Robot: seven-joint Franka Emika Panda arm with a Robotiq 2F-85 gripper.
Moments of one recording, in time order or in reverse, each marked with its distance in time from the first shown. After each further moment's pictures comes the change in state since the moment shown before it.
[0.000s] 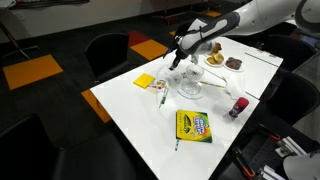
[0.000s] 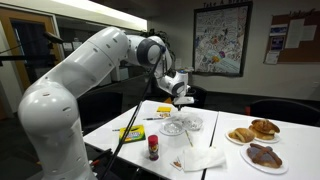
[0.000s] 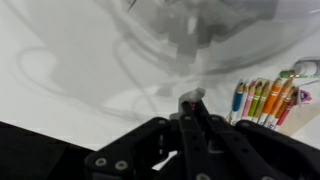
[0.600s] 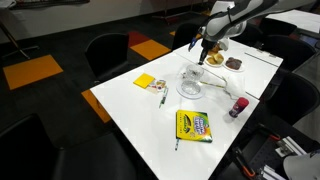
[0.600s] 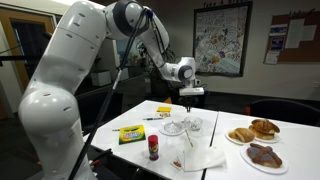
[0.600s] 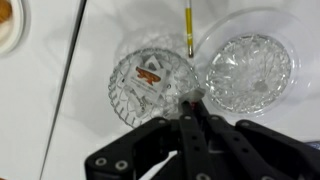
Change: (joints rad) arm 0.011 -0.357 -0.213 -0.295 -0.124 -0.264 0.150
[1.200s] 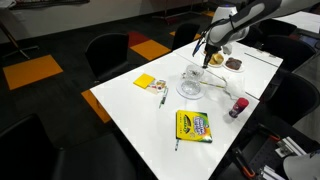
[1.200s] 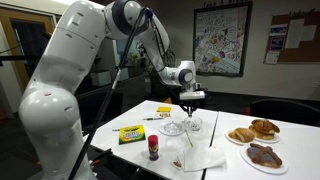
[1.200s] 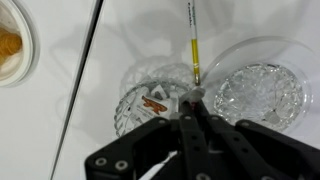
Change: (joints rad) arm 0.014 0.001 -0.041 -0.059 -0.054 0.046 0.041
